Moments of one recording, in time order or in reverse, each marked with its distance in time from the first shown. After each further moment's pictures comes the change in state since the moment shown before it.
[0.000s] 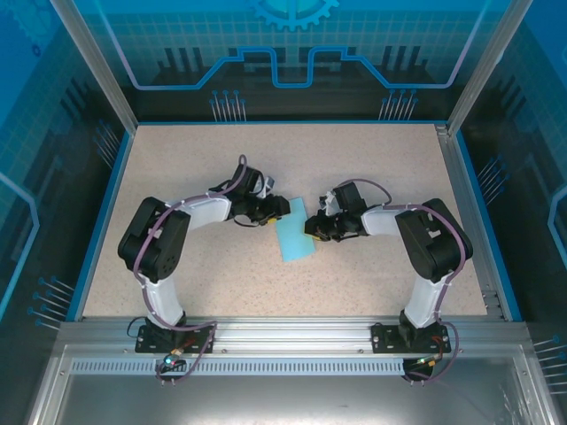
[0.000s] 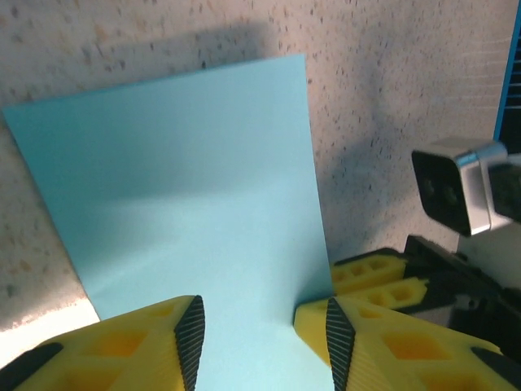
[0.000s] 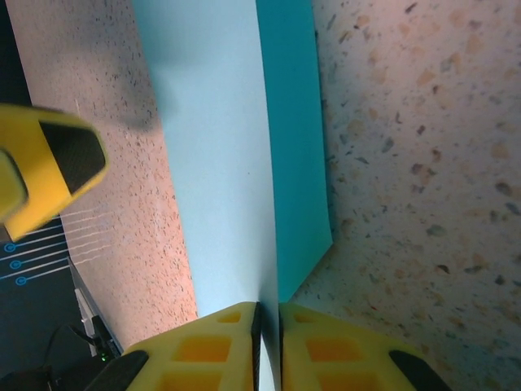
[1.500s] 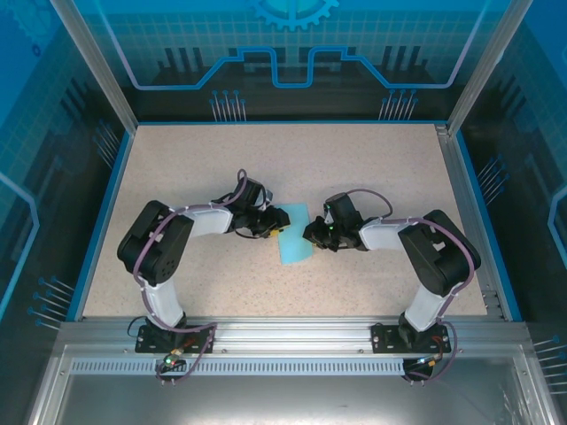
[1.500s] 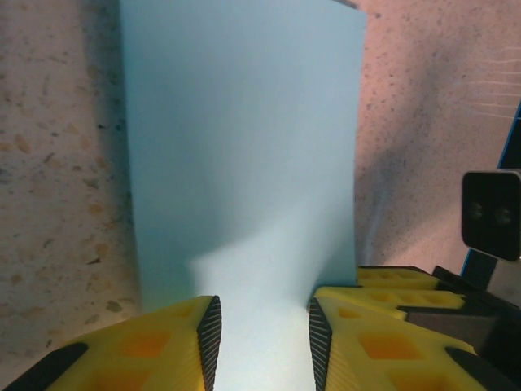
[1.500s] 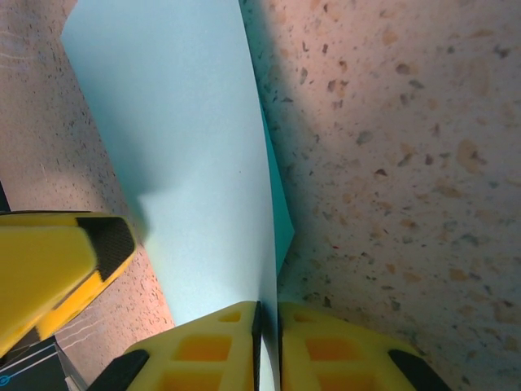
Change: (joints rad) left arm -0.037 -0.011 -0.118 0.103 -0.015 -0.162; right arm 0.111 -0.103 -0.119 0.091 0.266 0.267
